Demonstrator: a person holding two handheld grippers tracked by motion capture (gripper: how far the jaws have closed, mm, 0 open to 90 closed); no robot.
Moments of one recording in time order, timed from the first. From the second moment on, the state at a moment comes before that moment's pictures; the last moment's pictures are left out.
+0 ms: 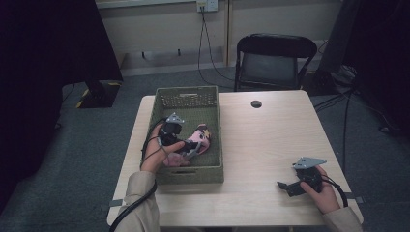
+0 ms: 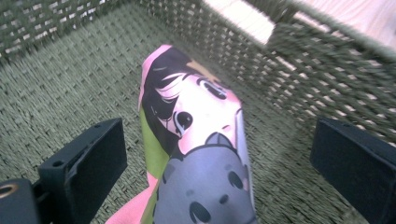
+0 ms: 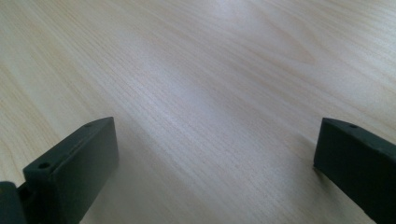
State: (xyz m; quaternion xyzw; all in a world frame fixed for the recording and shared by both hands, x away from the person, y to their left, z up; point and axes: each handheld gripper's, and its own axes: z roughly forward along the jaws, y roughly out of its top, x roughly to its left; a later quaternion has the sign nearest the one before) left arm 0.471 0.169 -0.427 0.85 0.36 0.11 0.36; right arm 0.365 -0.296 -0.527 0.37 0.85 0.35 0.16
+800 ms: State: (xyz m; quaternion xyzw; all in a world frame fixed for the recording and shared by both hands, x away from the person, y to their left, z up) left arm 0.492 0.143 -0.476 0.88 0.39 0.06 0.25; right arm 0.366 -0.296 -0.527 0.37 0.85 0.35 0.16
